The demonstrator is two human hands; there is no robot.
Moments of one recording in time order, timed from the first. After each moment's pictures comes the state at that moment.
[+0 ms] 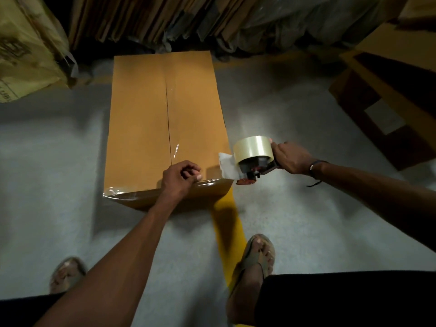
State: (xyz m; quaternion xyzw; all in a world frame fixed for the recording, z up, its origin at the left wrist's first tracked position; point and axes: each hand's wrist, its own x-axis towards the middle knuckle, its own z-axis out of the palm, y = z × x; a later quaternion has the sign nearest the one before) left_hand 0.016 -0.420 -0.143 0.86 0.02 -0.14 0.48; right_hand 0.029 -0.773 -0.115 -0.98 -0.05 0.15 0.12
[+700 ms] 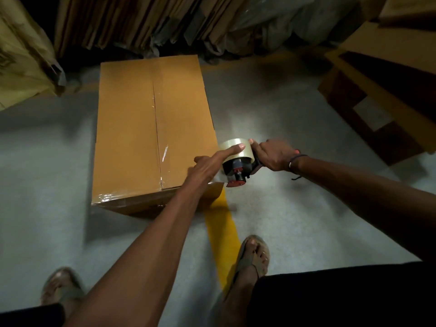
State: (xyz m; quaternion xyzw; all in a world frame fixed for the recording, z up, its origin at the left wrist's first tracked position) left_hand 0.049 -0.535 -0.109 0.75 0.22 -0.35 0.52; right_hand 0.040 -0.765 -0.116 -0.98 -0.07 0.14 0.07
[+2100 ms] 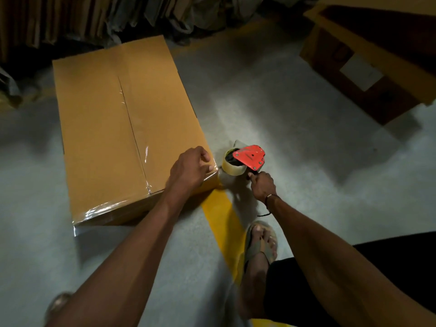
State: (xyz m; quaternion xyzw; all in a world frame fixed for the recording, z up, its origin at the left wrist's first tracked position) left_hand 0.050 -0.496 -0.164 0.91 -0.16 -0.19 0.33; right_hand -0.058 -0.730 -0.314 -0.87 0.38 0.16 0.26
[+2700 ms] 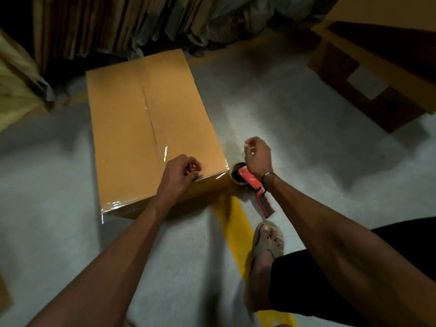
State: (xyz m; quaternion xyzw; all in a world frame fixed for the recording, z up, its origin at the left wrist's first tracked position) left_hand 0.044 -0.418 -0.150 0.89 -0.22 -0.12 0.37; right_hand 0.001 -0.684 -0.190 -0.86 0.26 -0.10 0.42
